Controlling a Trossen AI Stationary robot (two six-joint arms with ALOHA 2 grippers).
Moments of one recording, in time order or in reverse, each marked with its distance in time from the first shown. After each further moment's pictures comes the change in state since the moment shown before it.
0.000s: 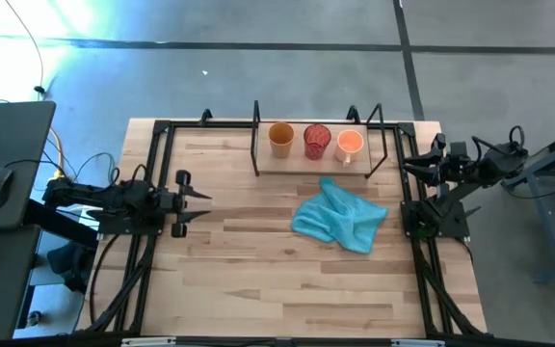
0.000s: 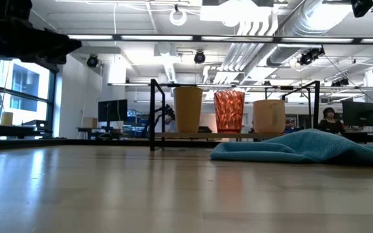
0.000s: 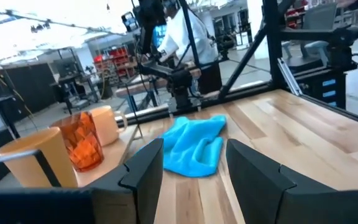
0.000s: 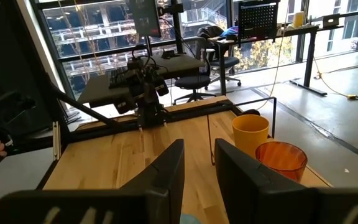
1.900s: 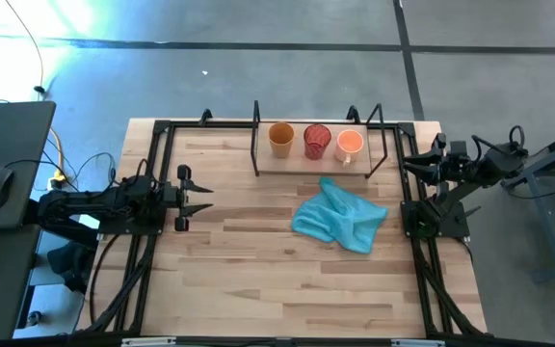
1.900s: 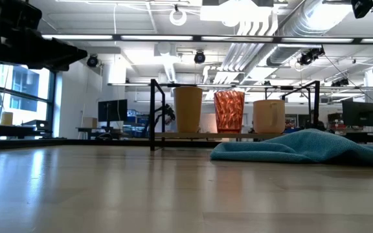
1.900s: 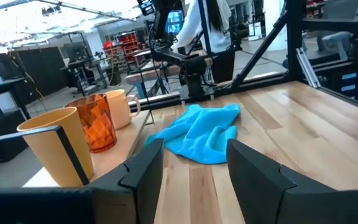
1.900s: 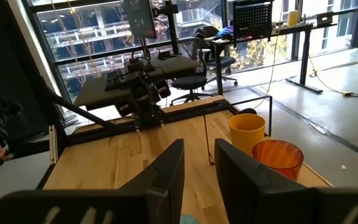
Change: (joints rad) left arm 0.195 0.002 0.001 -0.037 0.136 -0.034; right arm 0.000 0.000 0.000 -0.002 0.019 0.018
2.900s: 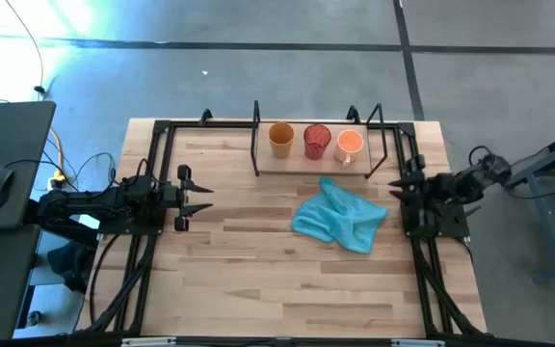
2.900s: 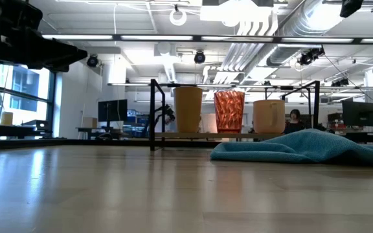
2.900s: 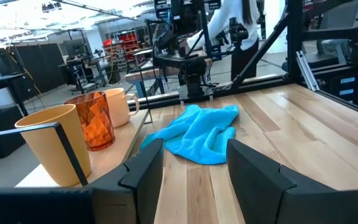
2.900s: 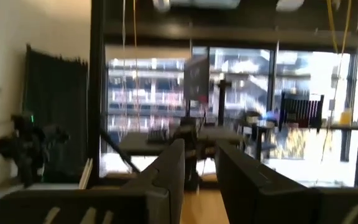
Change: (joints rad) left arm 0.000 0.000 0.000 0.001 0.000 -0.029; right arm 0.000 -0.115 -0.498 0.817 -0.229 -0.429
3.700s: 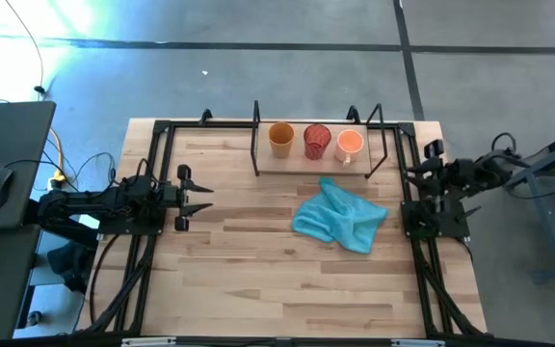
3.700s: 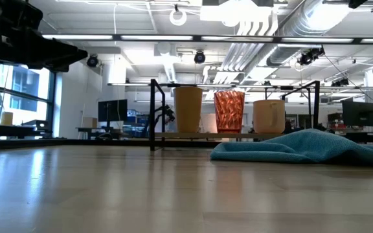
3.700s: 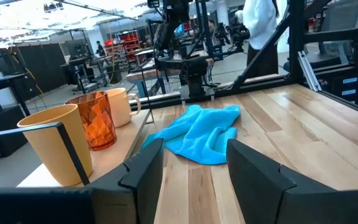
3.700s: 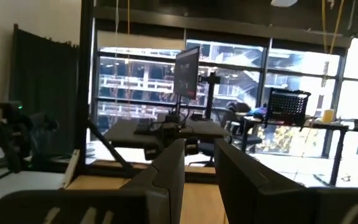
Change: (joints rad) left arm 0.000 -0.001 0.000 0.000 -0.005 0.000; right arm -0.001 -0.071 0.236 -0.365 0.031 -0.033
